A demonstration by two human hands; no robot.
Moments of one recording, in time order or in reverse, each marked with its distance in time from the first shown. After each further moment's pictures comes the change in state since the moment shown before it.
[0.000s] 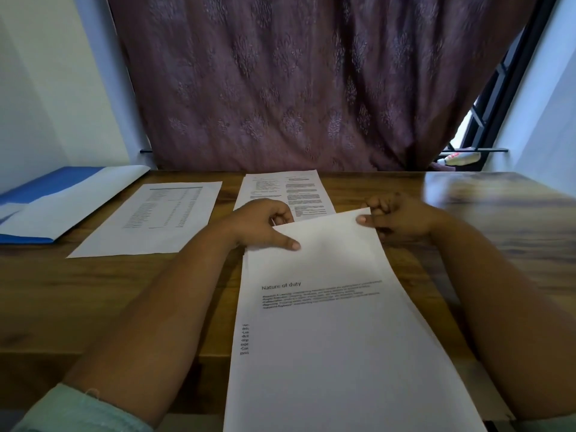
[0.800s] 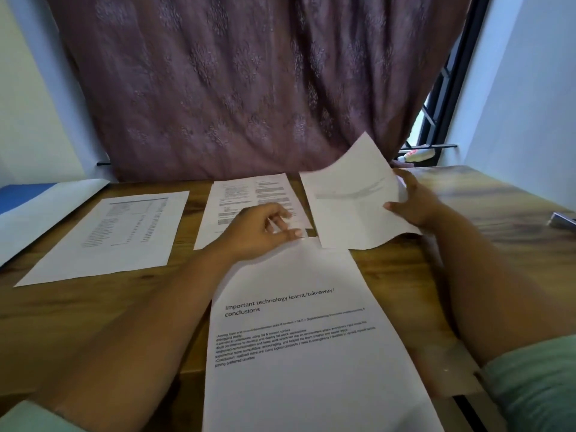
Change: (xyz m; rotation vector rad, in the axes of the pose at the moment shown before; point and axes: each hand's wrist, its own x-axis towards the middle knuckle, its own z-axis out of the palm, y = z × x) left_hand 0.014 0.019 0.035 -0.161 0.158 0.131; right_hand -0.008 0.079 -0.050 -0.088 0.505 0.331
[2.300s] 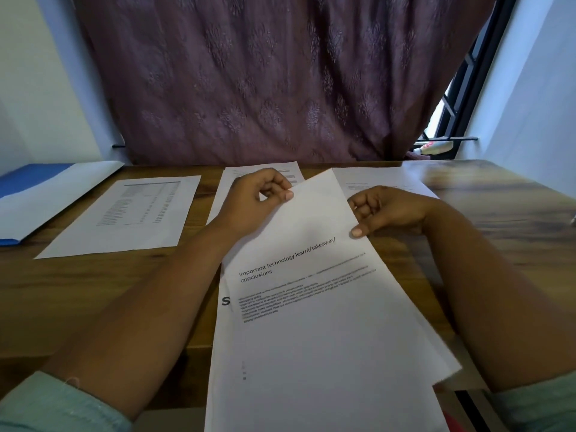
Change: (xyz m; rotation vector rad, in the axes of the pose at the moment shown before) left_hand 0.001 -0.004 -0.012 -0.172 0.273 0.234; right_hand -0.043 -0.057 0.019 0.367 -0.865 -0.295
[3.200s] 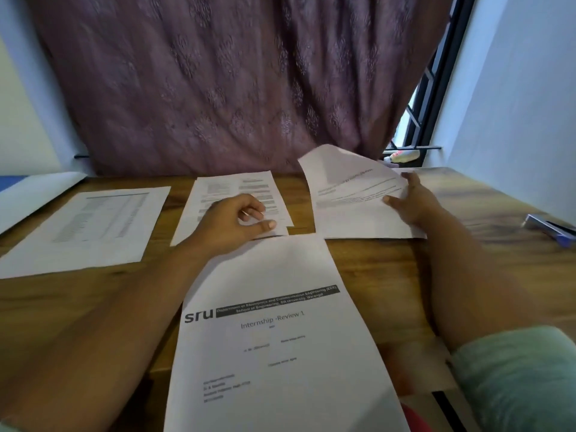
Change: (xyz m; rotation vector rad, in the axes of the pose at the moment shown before) left_hand -0.001 0.002 0.015 0.227 -0.119 -0.271; right_hand -0.026 0.065 -0.078 -0.391 0.992 0.418
